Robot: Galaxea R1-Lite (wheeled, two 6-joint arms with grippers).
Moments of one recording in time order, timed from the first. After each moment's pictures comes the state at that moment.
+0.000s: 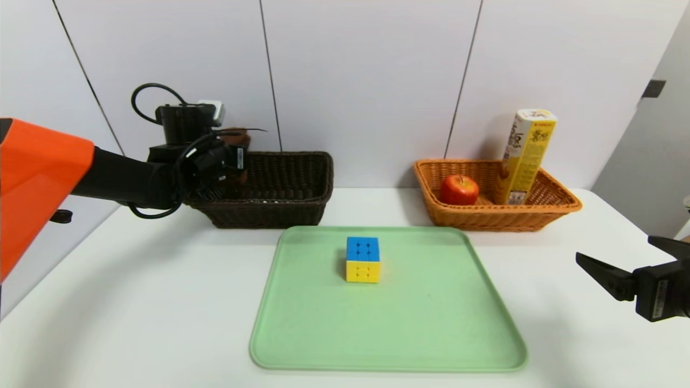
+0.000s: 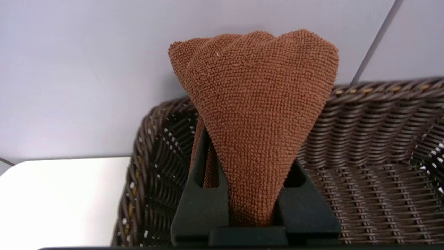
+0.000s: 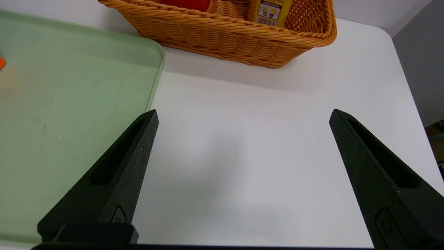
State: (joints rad) left arm -0.16 2.12 -1.44 -0.52 0.15 0.04; right arm 0.14 1.09 -0.42 -0.36 -0.13 -0.14
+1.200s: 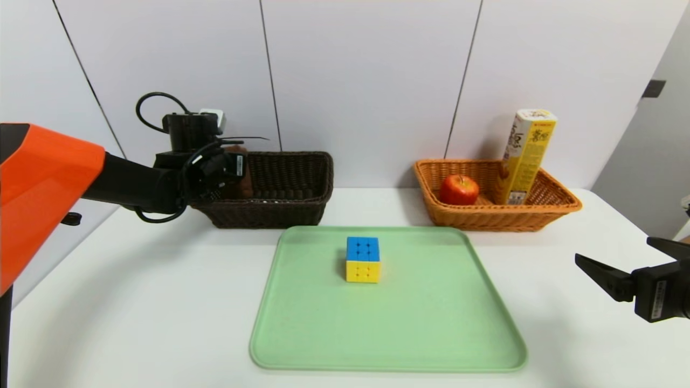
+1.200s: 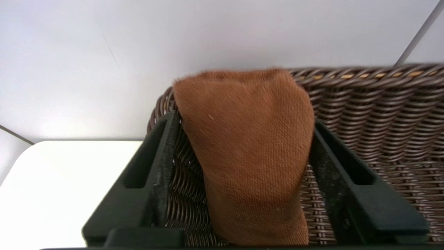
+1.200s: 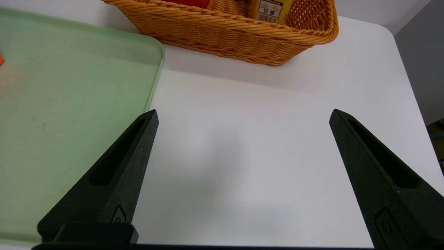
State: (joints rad) left arm -0.16 2.14 -1.43 -0.52 0.23 0.05; right arm 0.14 1.09 -0.42 -0.36 -0.13 -0.14
